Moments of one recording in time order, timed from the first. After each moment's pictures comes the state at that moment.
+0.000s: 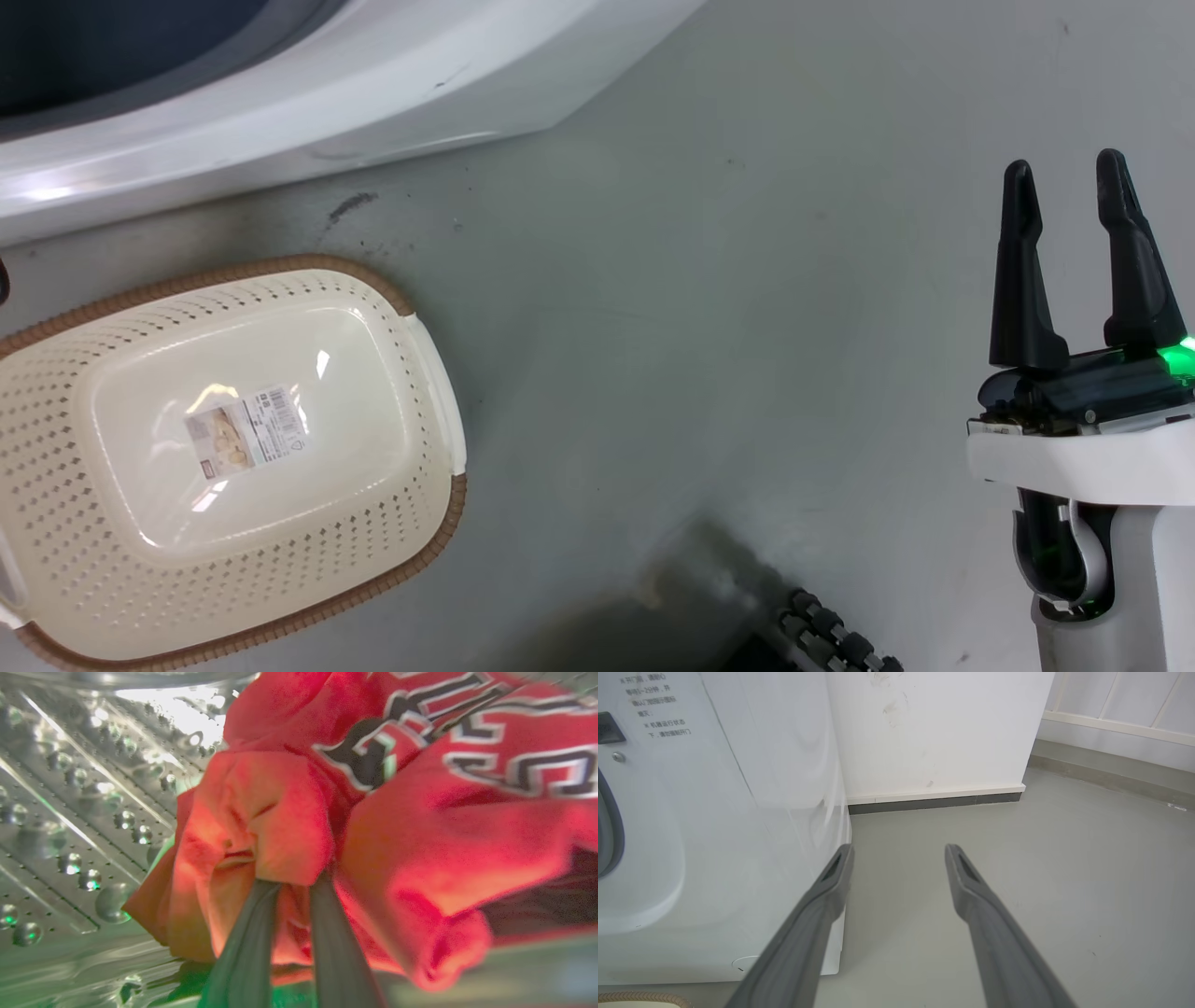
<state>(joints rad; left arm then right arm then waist) -1.59 0.45 -0.27 1.23 -0.16 -0.13 0.32 -0.27 -0.05 0.01 -0.15 0.26 0.13 -0.26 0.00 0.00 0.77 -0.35</state>
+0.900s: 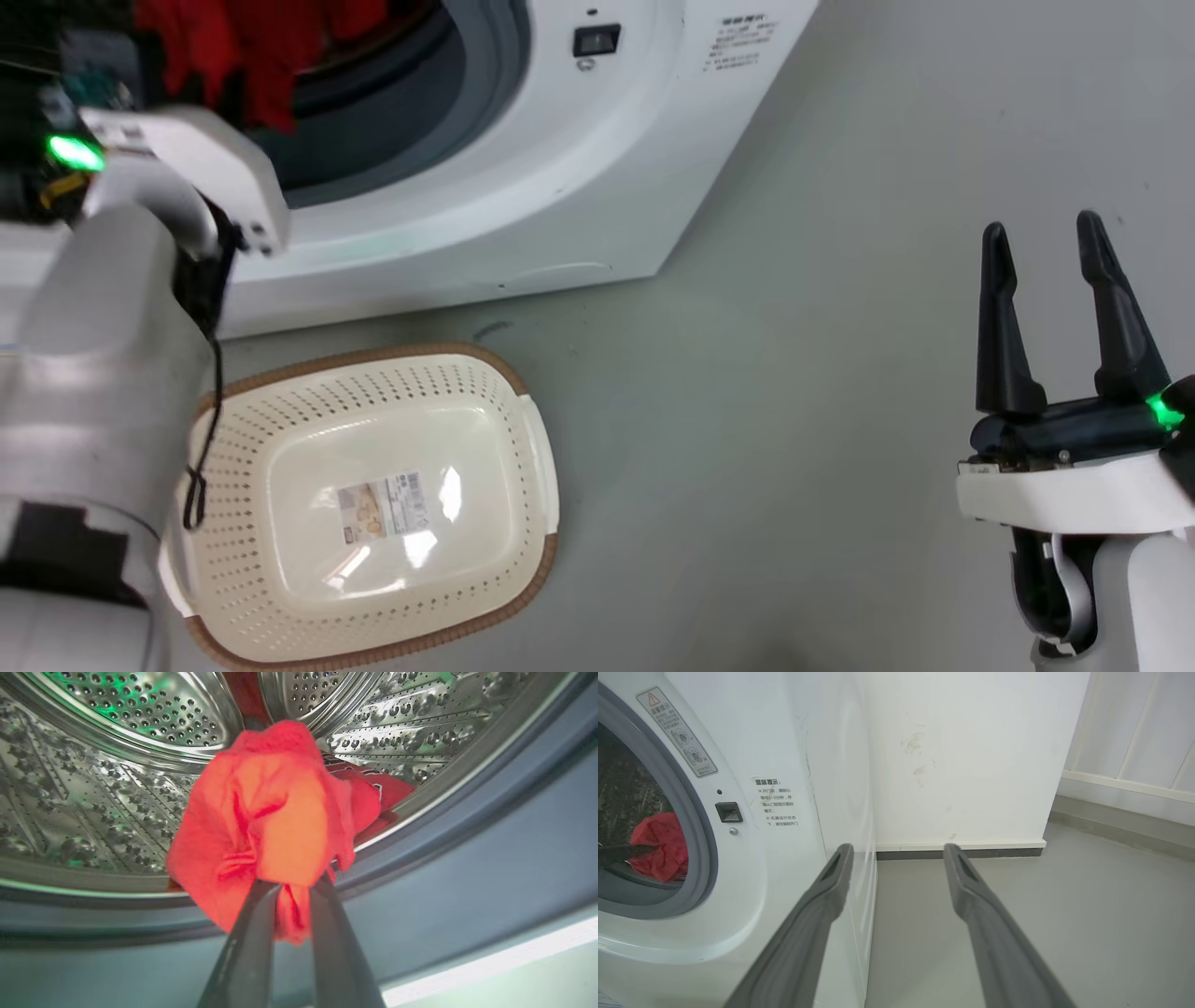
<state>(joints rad) -1.12 0.36 -0.41 1.11 -0.44 -0.13 -0.19 -0.21 -0.05 -0.01 -0.12 0.14 0.13 -0.26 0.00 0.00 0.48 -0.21</state>
